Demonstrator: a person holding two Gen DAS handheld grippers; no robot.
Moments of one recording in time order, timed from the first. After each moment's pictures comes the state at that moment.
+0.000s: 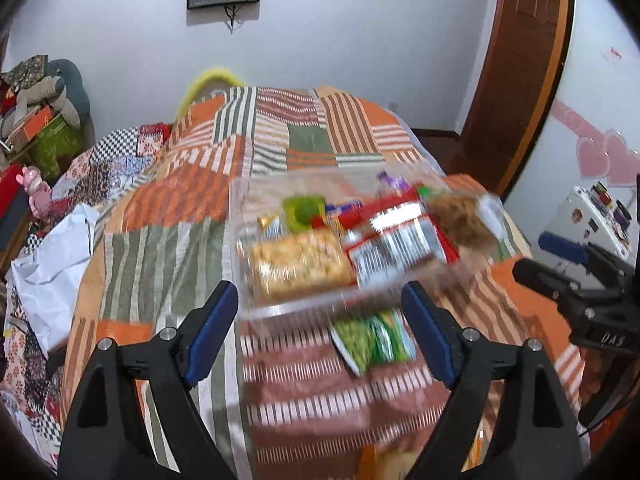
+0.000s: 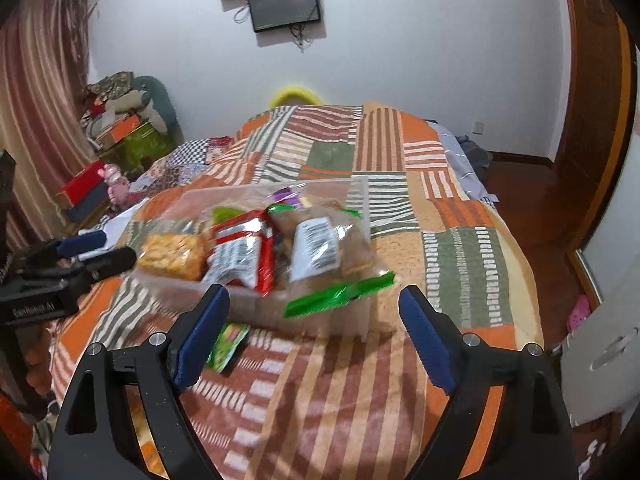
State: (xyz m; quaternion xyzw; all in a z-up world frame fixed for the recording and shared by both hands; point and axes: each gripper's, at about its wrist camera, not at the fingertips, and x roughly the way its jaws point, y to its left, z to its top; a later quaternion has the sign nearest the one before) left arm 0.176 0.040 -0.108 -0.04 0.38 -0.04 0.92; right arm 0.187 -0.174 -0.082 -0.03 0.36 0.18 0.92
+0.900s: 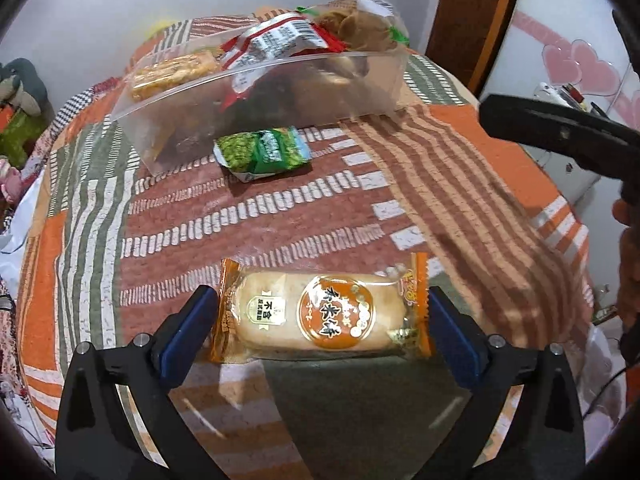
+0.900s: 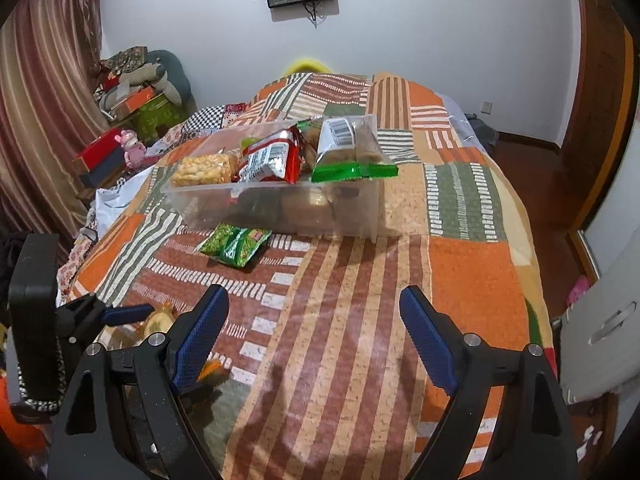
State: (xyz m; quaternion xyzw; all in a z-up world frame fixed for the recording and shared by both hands) left arm 0.098 -0.046 -0.199 0.02 0.47 -0.09 0.88; right arm 0.130 -0.184 -0.111 -0.04 0.40 0.19 0.90
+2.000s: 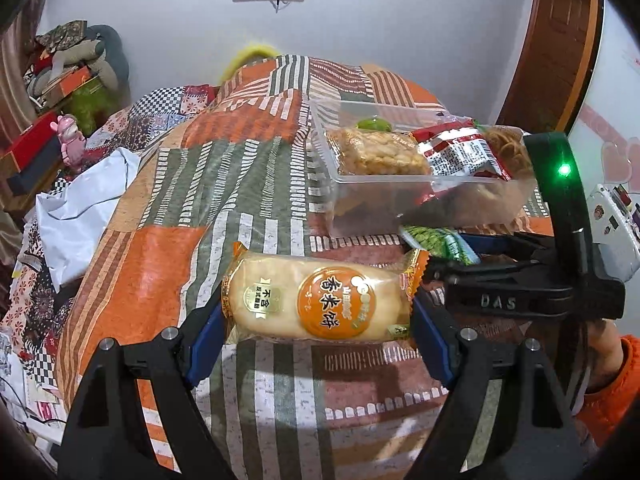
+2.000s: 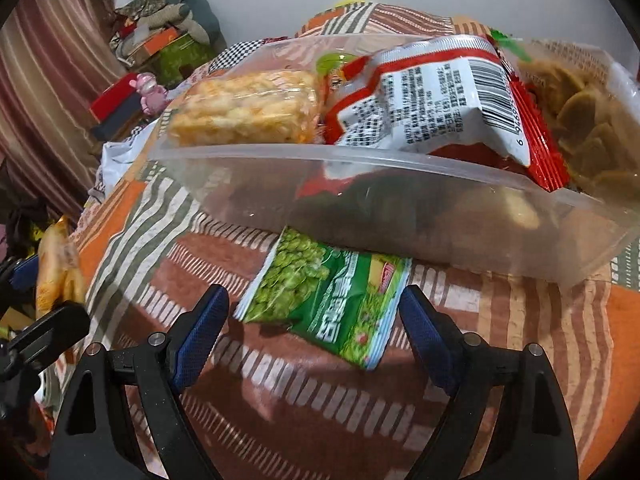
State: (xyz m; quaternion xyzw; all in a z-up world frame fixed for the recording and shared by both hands) left arm 0.113 0.090 -0.164 -0.06 0.39 0.02 0.92; right arm 0.203 -0.074 -0.179 -0.06 0.48 0.25 0.84
